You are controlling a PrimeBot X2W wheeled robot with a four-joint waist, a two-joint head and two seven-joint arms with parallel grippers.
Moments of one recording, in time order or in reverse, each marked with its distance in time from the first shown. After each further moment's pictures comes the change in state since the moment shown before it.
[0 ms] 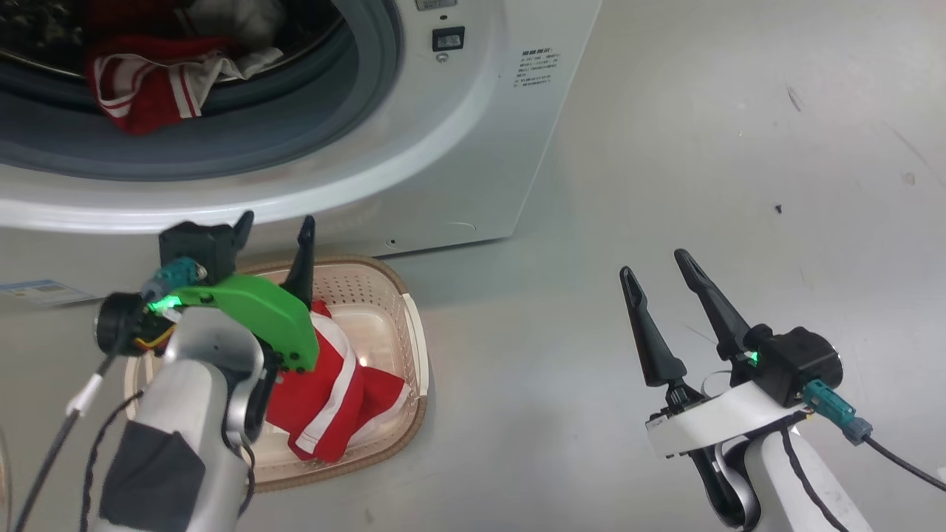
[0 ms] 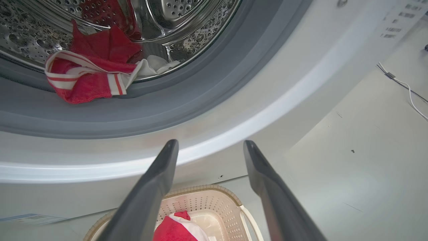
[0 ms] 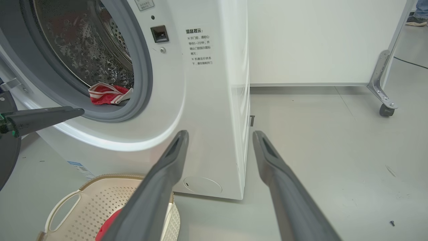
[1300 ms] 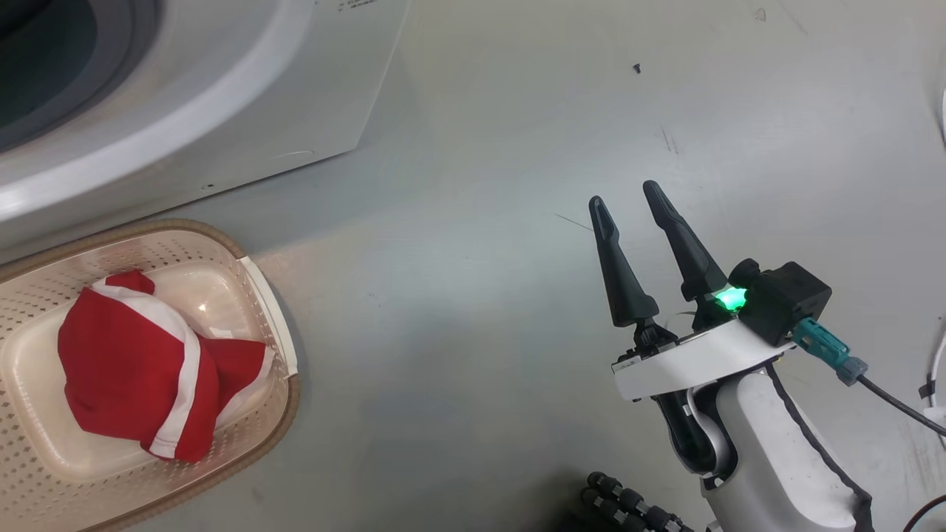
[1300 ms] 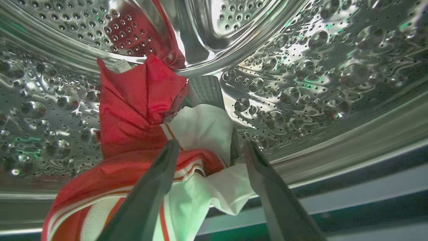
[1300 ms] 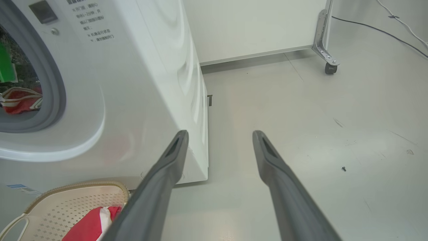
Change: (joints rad) left arm -0.596 0.317 0.159 0.256 0.106 0.035 0.241; right arm -0.166 0.000 0.117 0.001 0.200 -0.002 0.000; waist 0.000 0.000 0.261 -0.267
